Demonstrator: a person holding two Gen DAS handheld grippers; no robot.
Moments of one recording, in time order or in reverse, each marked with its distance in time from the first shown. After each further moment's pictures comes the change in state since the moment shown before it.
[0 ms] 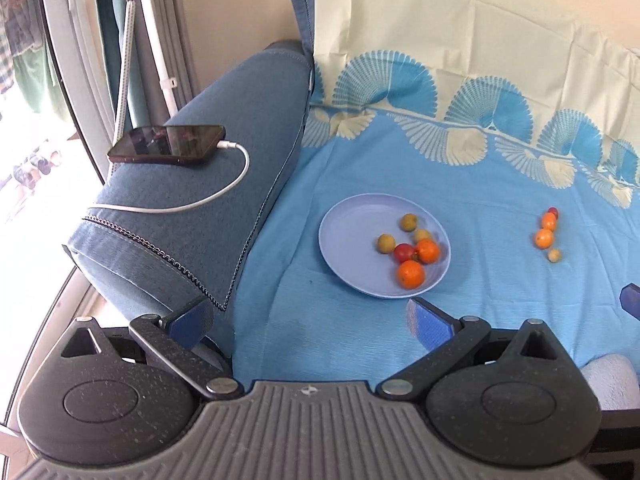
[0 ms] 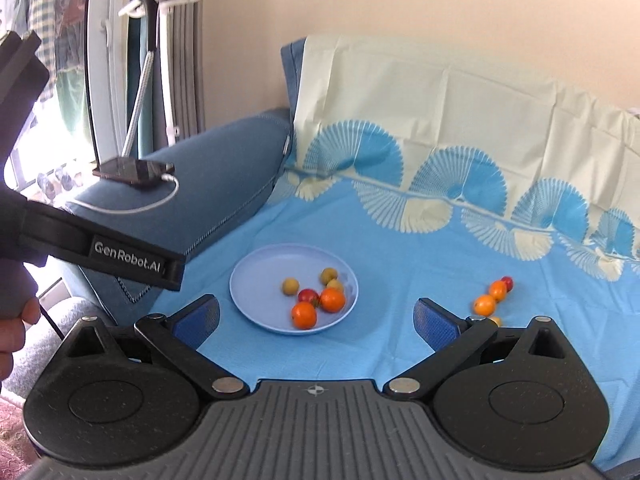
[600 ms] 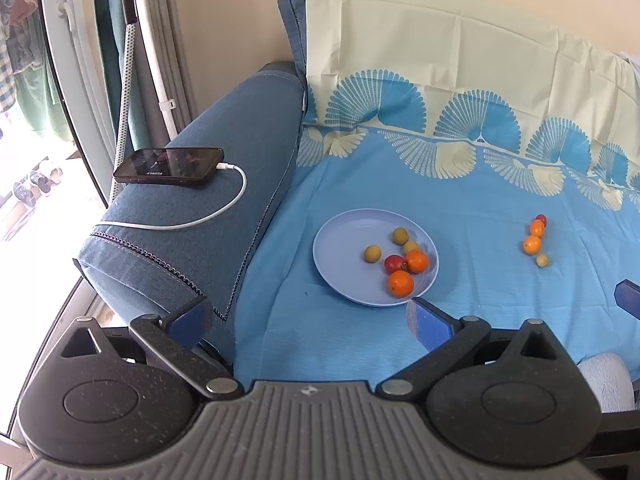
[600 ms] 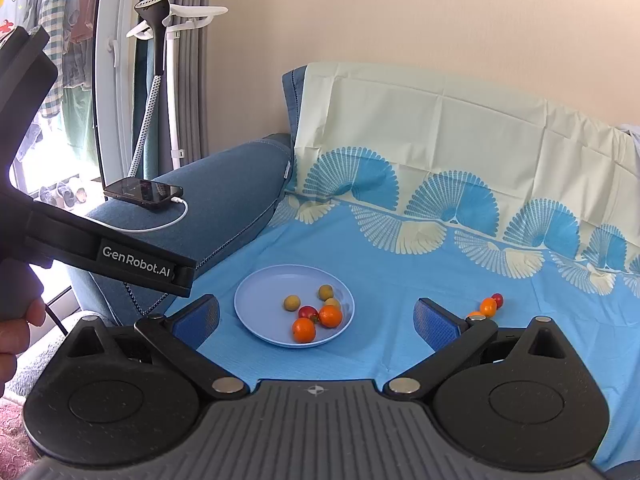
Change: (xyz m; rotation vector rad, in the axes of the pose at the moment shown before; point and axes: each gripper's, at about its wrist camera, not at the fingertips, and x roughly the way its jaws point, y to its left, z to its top) left arm -0.024 -0.004 -0.002 0.020 -0.049 -0.006; right arm -0.025 -0.004 0.000 -0.010 -0.051 0.004
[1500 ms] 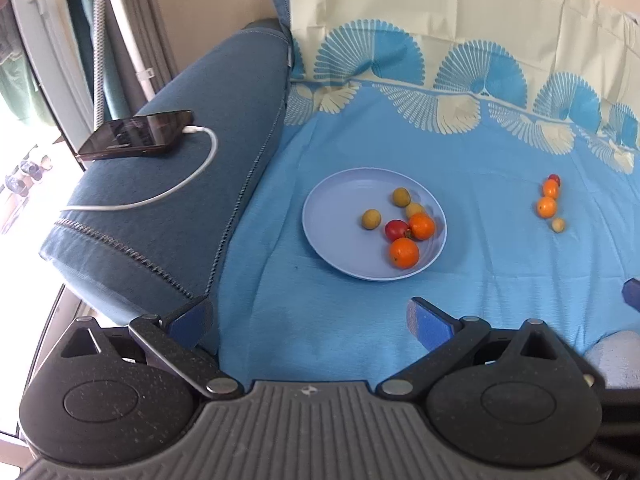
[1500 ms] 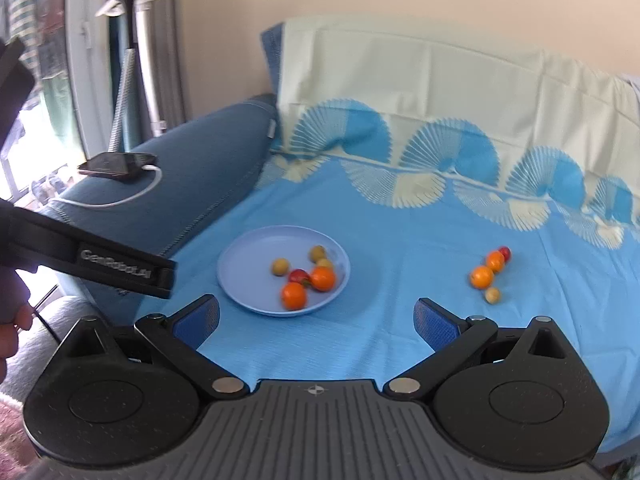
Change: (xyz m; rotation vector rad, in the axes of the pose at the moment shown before) left arm 0.061 -0.020 0.002 0.058 0.125 0.004; right arm 0.047 -0.027 -0.018 0.098 0.126 -0.028
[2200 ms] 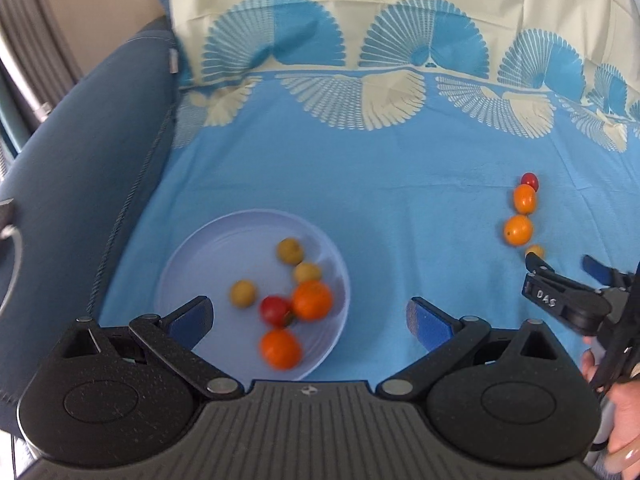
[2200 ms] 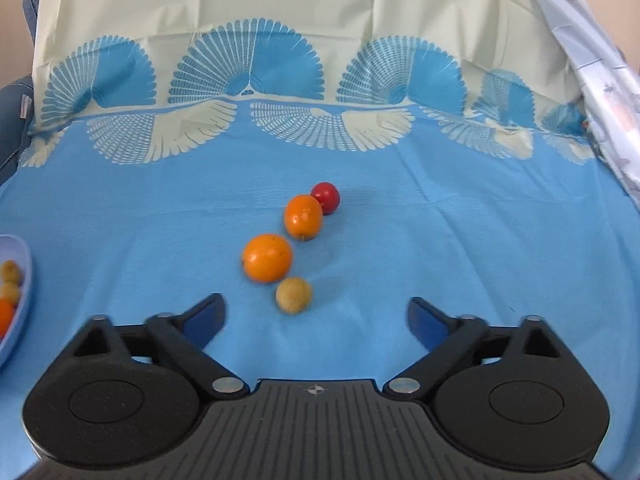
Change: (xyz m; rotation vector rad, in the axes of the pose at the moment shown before) left arm 0.118 -0.146 0.101 0.120 0.075 -0.064; right arm 0.226 -0.216 -0.023 0.198 0.104 -0.345
